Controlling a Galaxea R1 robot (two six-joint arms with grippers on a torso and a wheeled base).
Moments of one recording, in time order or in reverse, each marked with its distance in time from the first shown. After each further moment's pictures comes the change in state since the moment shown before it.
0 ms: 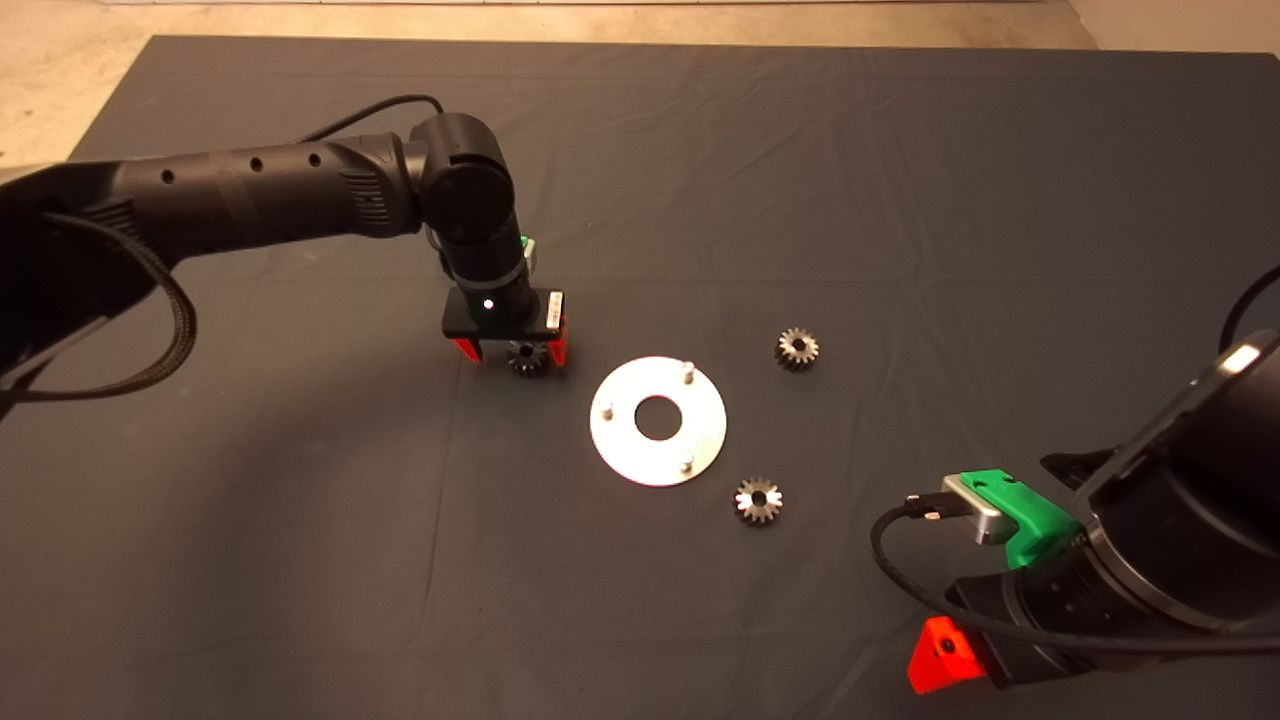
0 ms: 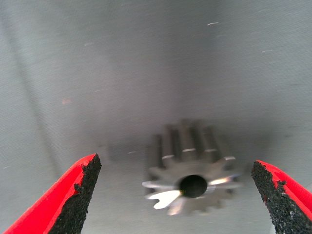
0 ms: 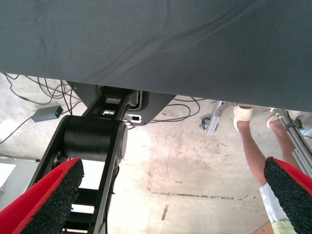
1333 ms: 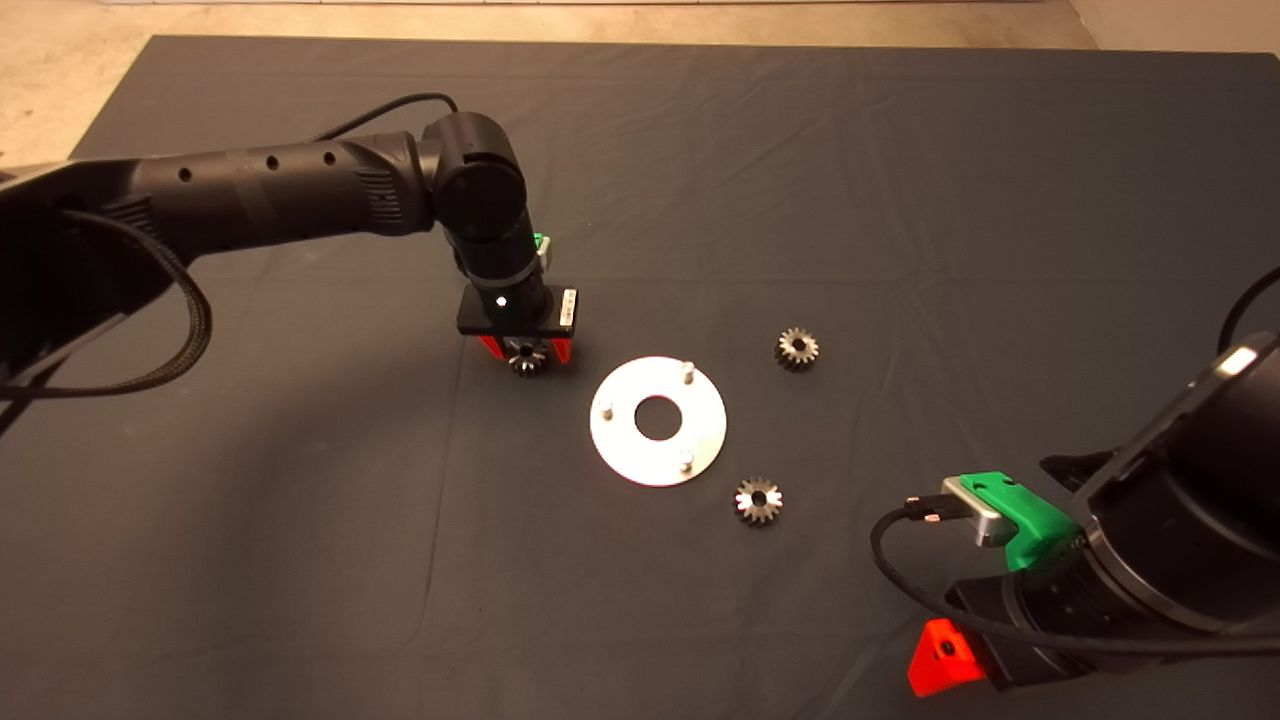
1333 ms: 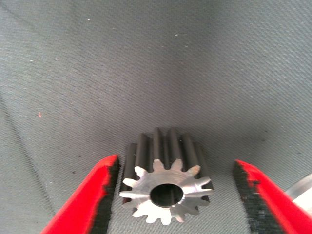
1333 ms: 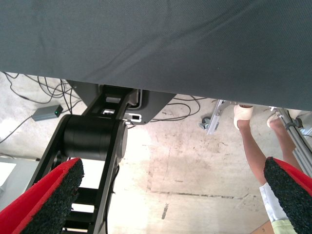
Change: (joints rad) left arm 0.000 0.021 -0.019 -0.008 -0.017 0.030; right arm -0.005 -0.001 0.000 0.000 0.000 0.000
